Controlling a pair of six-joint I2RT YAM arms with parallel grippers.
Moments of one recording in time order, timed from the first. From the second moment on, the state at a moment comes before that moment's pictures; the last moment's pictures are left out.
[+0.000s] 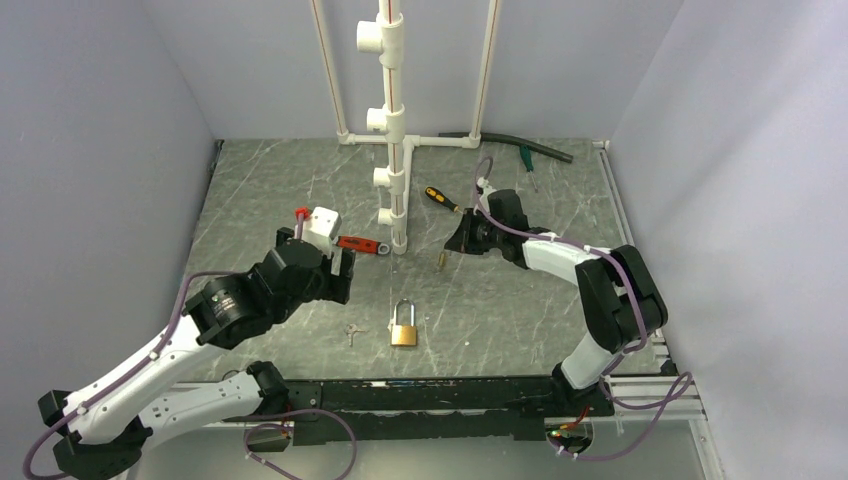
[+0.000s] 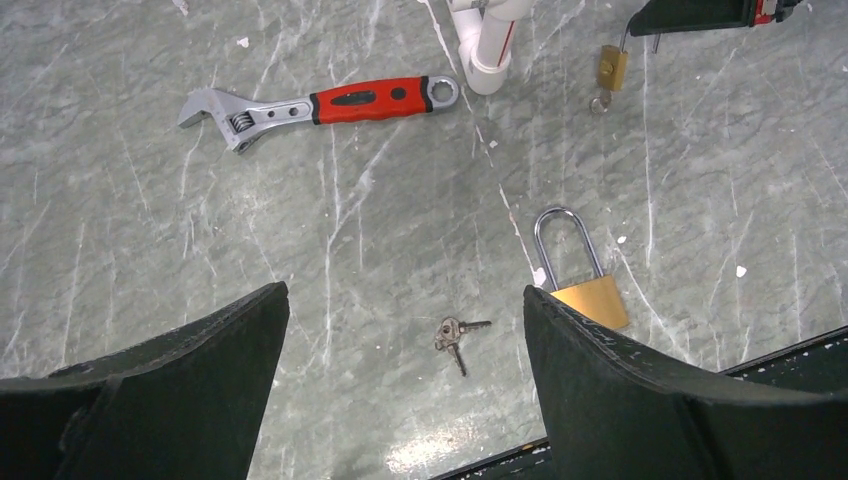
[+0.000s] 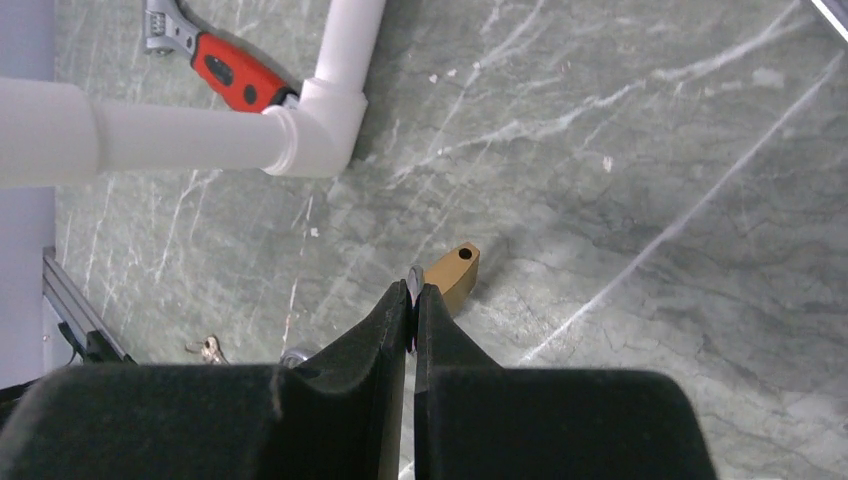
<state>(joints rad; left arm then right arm) -0.91 0.81 1.03 -0.85 -0.49 -0.34 0.41 1.64 0.87 0.11 -0.40 0.51</state>
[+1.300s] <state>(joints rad) -0.91 0.82 1.03 -0.88 -0.50 -0.35 0.44 1.46 0.82 -0.14 -0.15 0.43</state>
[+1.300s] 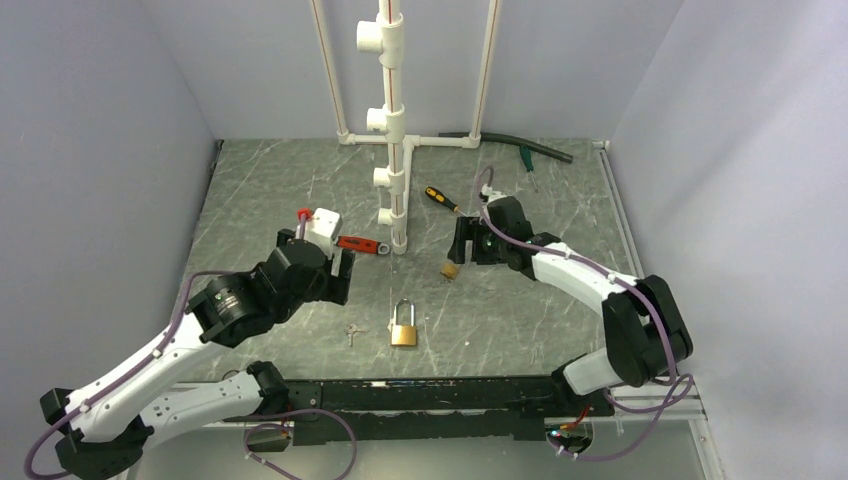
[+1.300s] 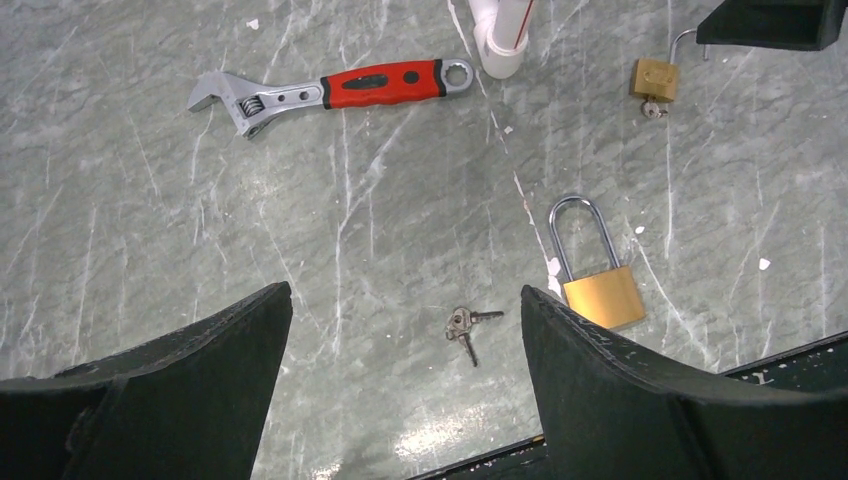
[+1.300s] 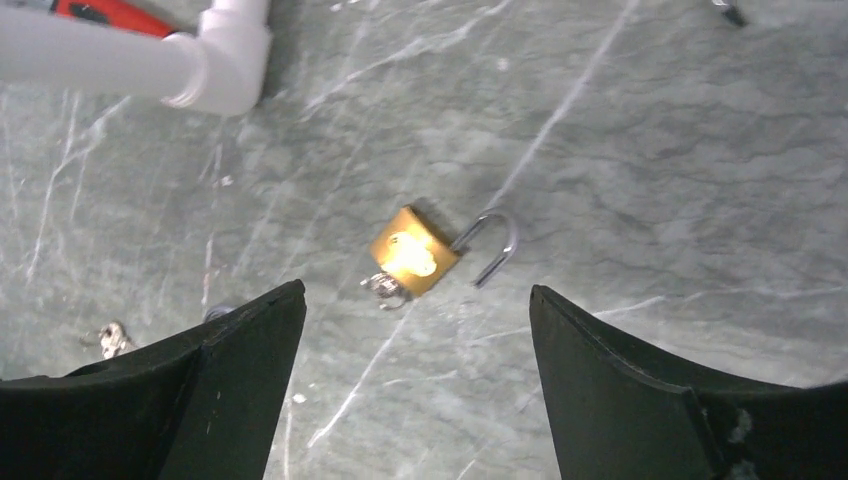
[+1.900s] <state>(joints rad) -0.90 0.85 1.04 -1.03 -0.73 -0.50 0.96 1.51 0.95 -0.36 0.24 0.71</state>
